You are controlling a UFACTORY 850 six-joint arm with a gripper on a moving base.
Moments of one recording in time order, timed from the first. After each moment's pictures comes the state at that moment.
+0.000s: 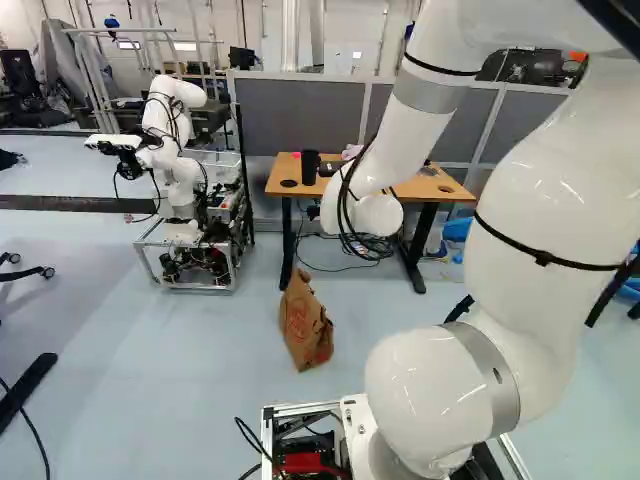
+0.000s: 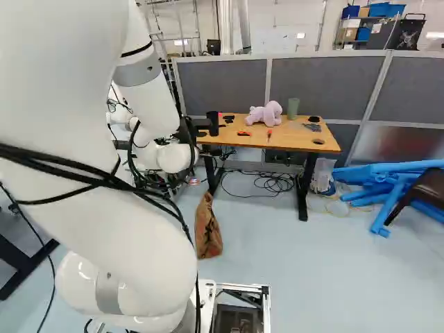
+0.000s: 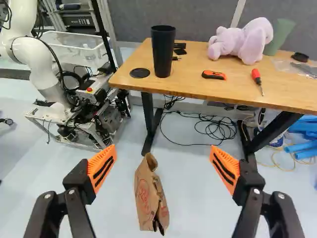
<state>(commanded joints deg) 4.4 -4.9 -24.9 0.0 40.2 0.0</state>
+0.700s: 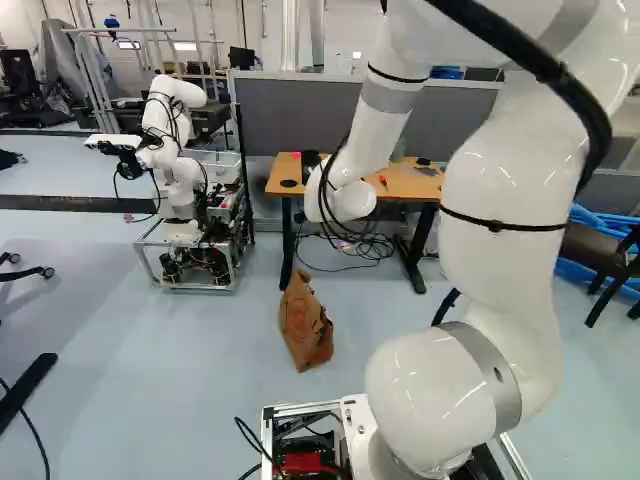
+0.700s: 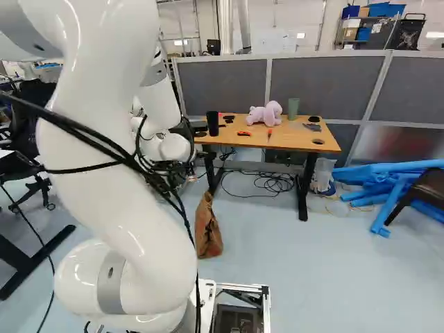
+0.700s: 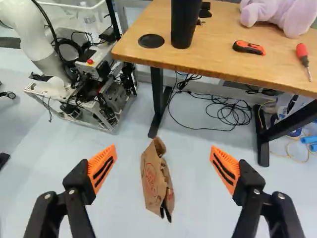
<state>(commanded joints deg) 8.0 -16.4 -36.0 0.0 29.9 0.0</state>
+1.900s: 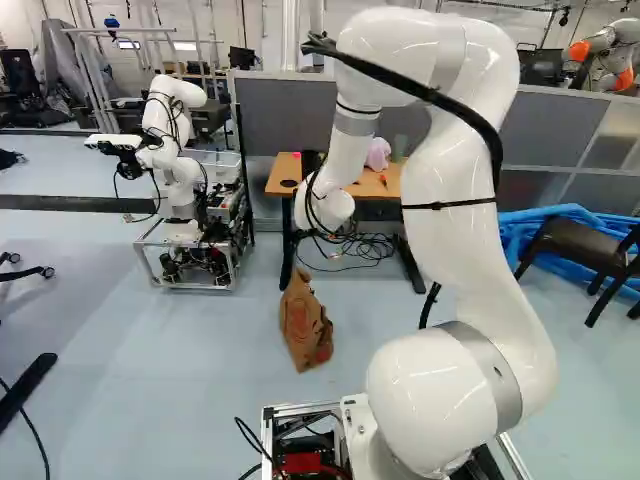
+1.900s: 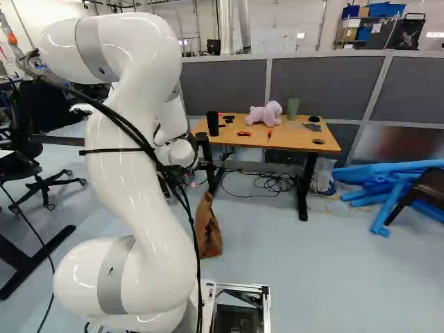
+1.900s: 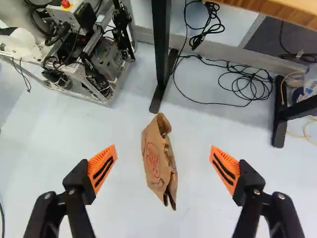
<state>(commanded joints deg) 8.8 -32.7 -46.9 0.0 22.9 0.0</state>
